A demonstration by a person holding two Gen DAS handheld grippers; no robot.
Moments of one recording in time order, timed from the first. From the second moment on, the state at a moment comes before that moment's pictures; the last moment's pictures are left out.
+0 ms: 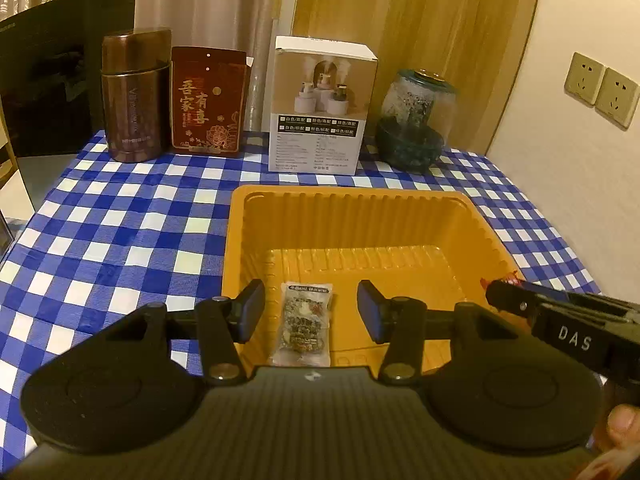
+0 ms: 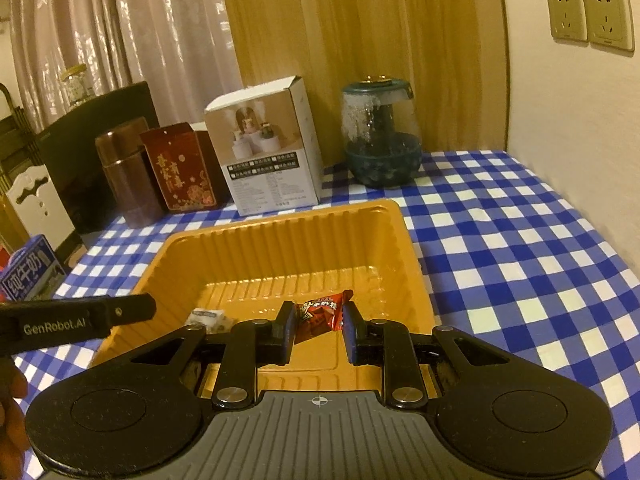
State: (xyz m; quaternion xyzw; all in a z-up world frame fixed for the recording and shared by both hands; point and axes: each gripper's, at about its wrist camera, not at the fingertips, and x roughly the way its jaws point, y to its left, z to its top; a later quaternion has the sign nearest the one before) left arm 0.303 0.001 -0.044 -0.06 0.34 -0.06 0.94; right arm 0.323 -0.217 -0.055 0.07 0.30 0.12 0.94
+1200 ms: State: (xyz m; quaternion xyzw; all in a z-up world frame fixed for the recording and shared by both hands) left arm 0.250 -0.012 -0.029 -0.02 0.33 -0.08 0.94; right arm 0.268 -0.264 -0.032 0.09 0.26 0.06 0.96
